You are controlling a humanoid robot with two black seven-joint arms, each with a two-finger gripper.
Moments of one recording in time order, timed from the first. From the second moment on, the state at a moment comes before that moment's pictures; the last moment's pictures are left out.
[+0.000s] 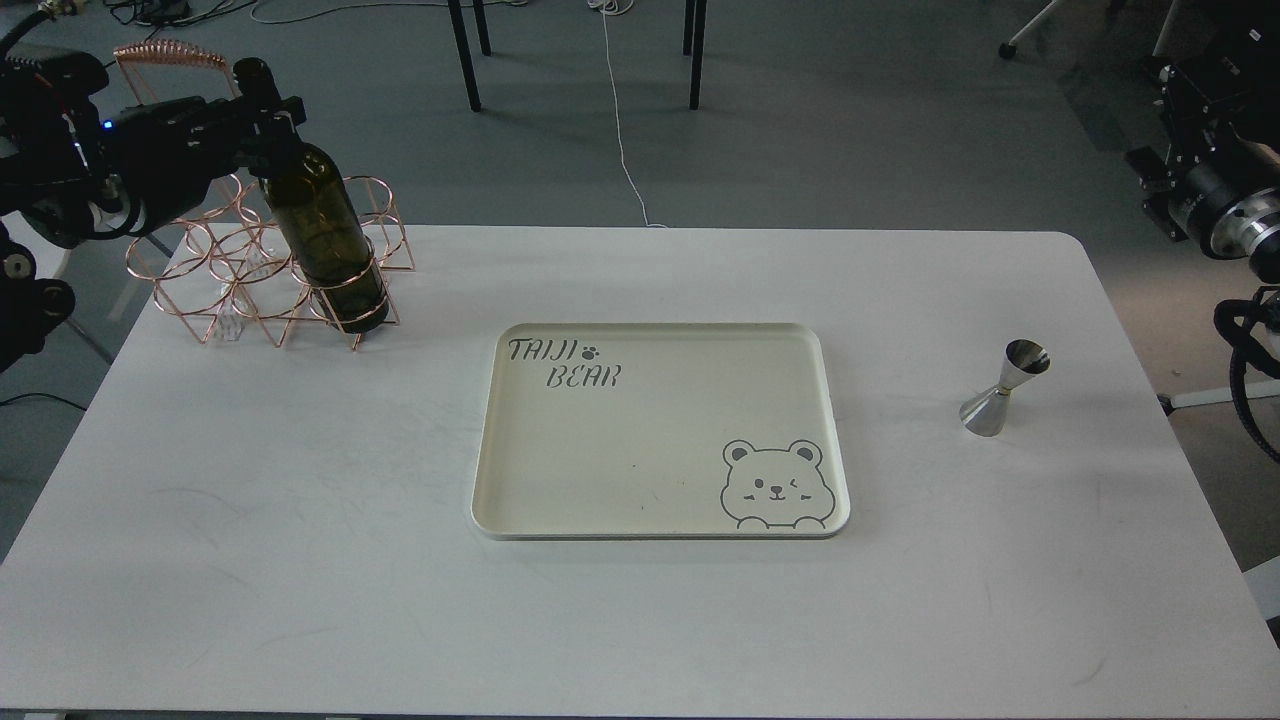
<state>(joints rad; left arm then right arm) -0.92 0.81 -0.56 -1.08 1.69 -0.08 -0.19 0.88 -0.68 0.55 0.73 -0.50 0.07 0.24</state>
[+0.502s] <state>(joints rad) -0.94 0.82 -0.58 -1.07 1.61 -0.08 -0.19 0.88 -0.68 0.55 0.73 -0.50 0.07 0.24</state>
